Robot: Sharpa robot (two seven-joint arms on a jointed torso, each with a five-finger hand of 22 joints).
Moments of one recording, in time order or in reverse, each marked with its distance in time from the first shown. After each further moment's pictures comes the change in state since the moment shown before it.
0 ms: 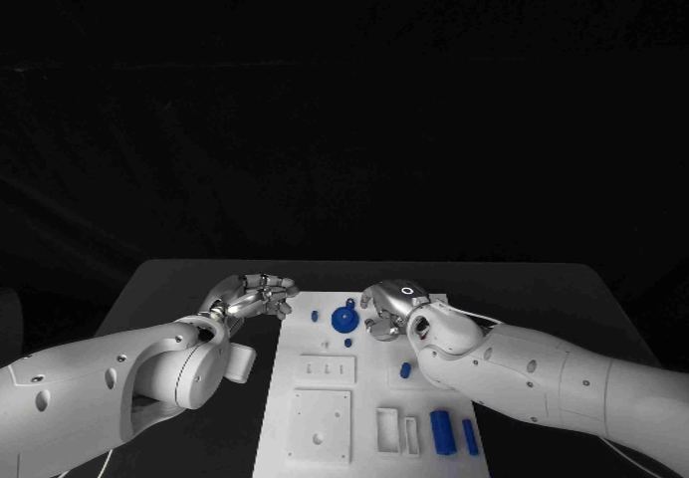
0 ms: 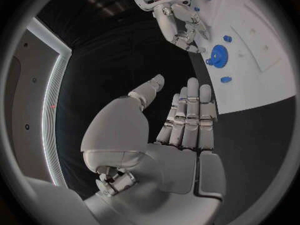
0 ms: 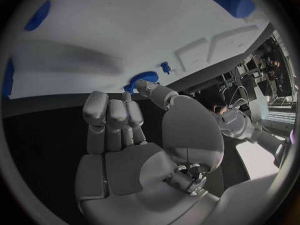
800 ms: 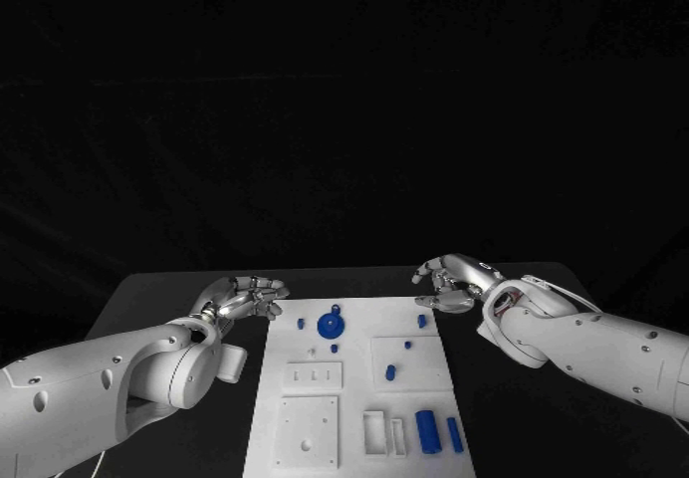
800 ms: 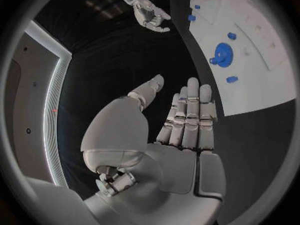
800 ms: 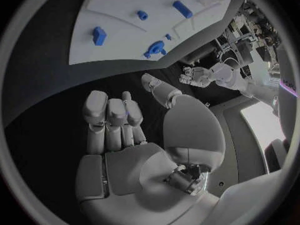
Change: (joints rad) left arm -0.010 0.003 -0.003 -0.049 0.000 0.010 0.005; left_hand -0.011 0.003 0.002 -0.002 0.000 0.007 0.007 0.000 0.000 0.016 0.006 0.000 0.003 0.000 0.000 0.000 0.002 -0.004 0.000 0.000 0.004 0.000; right arm 0.034 -0.302 0.076 0.106 0.380 0.026 0.333; right_hand 0.002 -0.027 -0.096 -0.038 -0.114 0.021 0.019 0.006 0.004 -0.036 0.025 -0.022 -0.017 -0.001 0.015 -0.015 0.005 -0.016 -0.017 -0.005 -0.004 0.000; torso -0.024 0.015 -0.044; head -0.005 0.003
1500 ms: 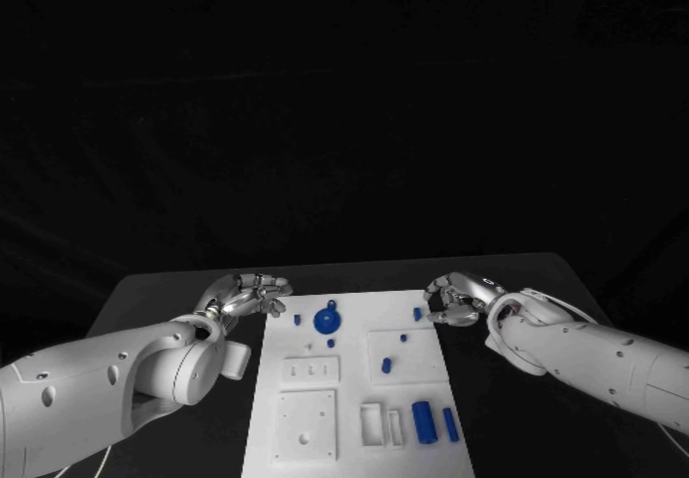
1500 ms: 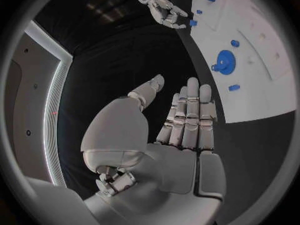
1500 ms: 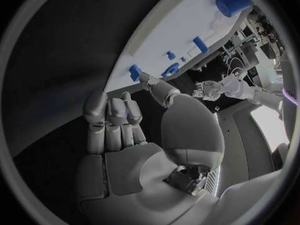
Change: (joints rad) left arm -0.015 0.007 0.000 -0.003 0.001 0.011 0.011; left_hand 0.000 0.000 0.005 -0.005 0.000 0.003 0.003 0.000 0.001 0.004 -0.003 0.004 0.001 0.000 0.000 0.000 0.001 0.008 0.000 0.000 0.000 0.000; right arm -0.079 0.090 -0.003 -0.227 0.000 0.064 0.059; right_hand 0.036 0.007 -0.031 -0.031 0.034 -0.015 -0.004 -0.005 -0.005 -0.018 -0.007 -0.012 -0.013 -0.002 0.002 -0.012 0.002 0.000 -0.010 0.009 -0.004 0.000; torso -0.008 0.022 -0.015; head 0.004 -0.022
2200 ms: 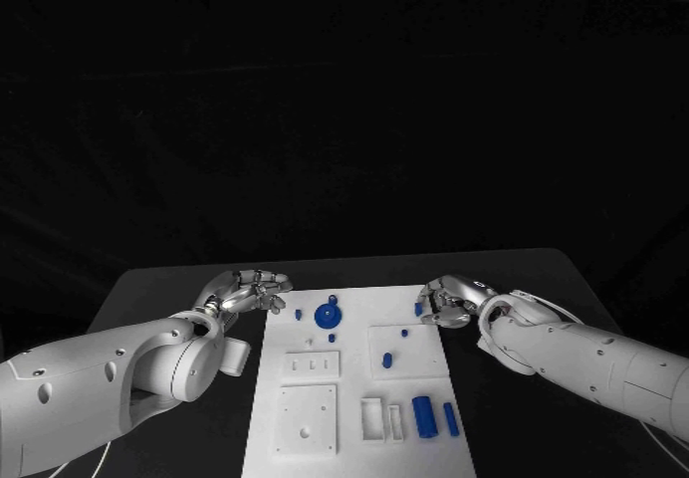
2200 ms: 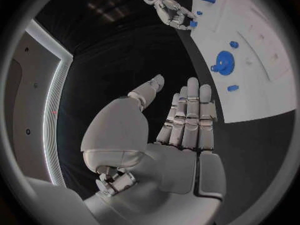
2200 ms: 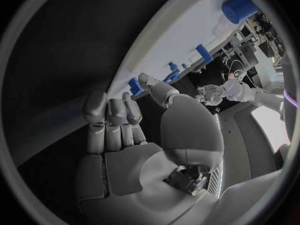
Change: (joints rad) left arm 0.000 -0.007 0.000 0.010 0.000 0.007 0.000; left_hand 0.000 0.000 0.000 0.000 0.000 0.000 0.000 0.000 0.000 0.000 0.000 0.000 0.000 0.000 0.000 0.000 0.000 -0.005 0.000 0.000 0.000 0.000; right arm -0.022 0.051 0.000 -0.063 0.003 0.018 0.015; right_hand 0.001 0.017 0.000 0.000 -0.024 -0.003 -0.001 0.000 0.000 0.000 0.000 0.000 0.001 0.001 -0.001 -0.001 0.003 0.000 0.000 0.002 0.000 0.000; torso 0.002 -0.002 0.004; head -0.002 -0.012
